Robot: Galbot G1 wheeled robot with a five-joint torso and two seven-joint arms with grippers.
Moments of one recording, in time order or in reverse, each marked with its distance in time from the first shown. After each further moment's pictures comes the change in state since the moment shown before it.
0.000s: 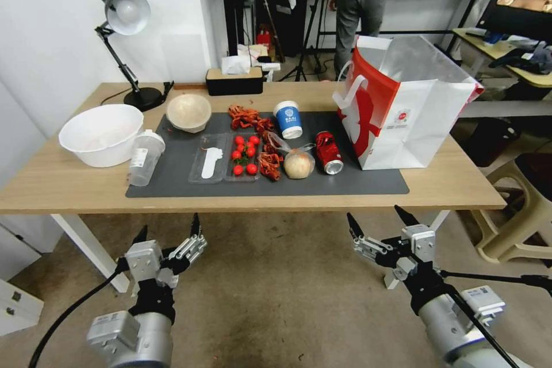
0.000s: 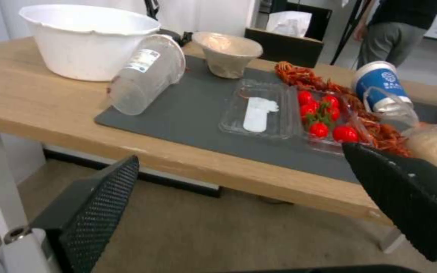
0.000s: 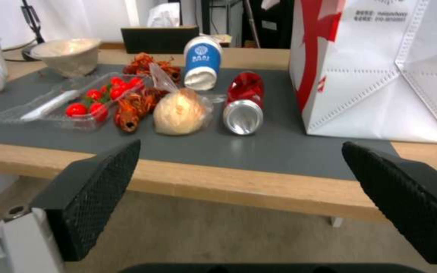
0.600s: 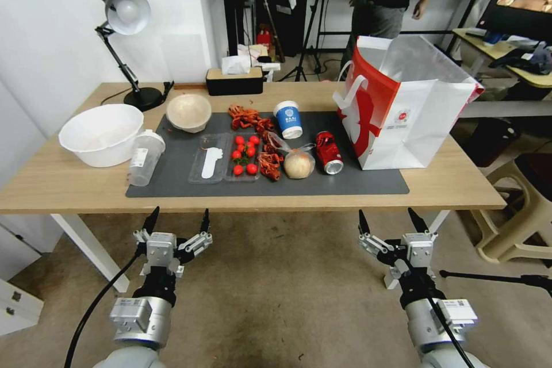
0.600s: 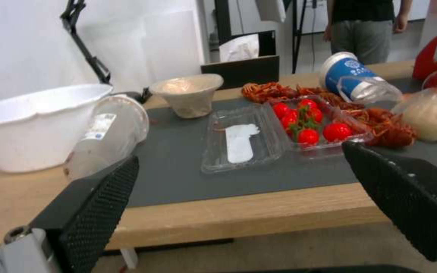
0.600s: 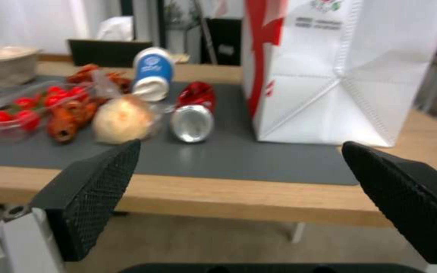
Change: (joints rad) left arm -0.144 -0.033 -0.174 0.192 0.219 -0.119 0.361; right arm 0.041 0.187 -0.022 -0.174 -0.228 0.253 0.032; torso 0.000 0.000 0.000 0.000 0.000
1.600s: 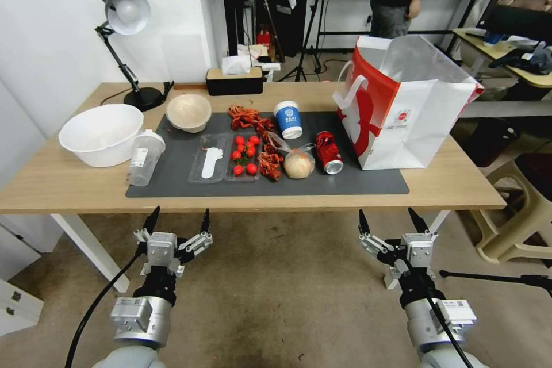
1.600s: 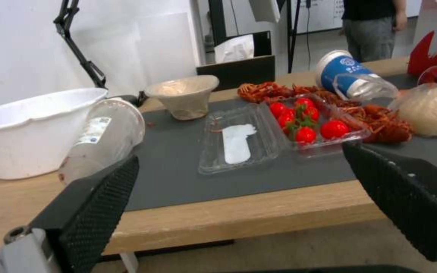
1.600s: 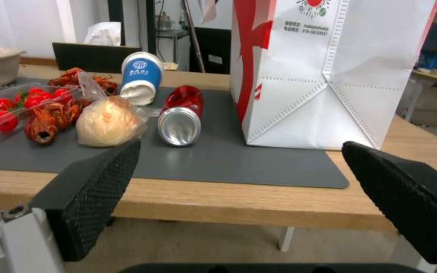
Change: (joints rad) left arm -0.003 0.000 -0.004 0.004 0.005 -0.003 0.009; right arm 0.002 0.005 0.000 -0.005 -0.008 0.010 0.000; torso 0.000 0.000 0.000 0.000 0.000
